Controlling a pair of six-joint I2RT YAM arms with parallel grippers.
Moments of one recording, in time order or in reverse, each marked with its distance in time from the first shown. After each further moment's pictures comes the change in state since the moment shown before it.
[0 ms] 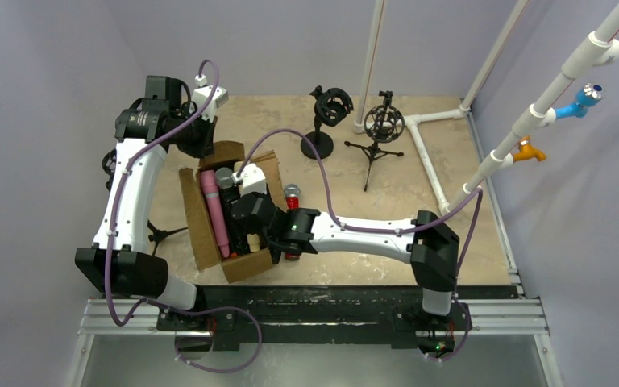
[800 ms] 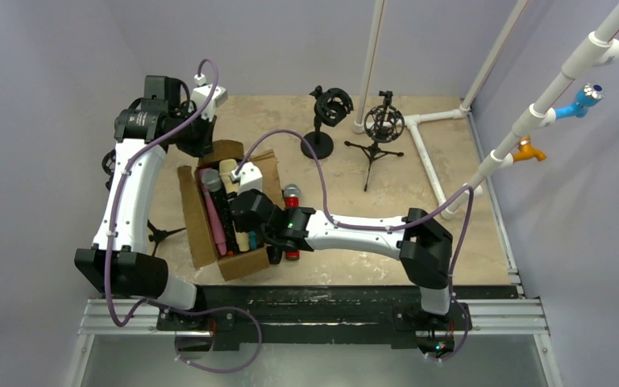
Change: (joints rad) left arm 0.002 -0.002 0.000 0.008 -0.008 0.003; right arm -0.025 0.074 0.011 0.076 -0.063 0.018
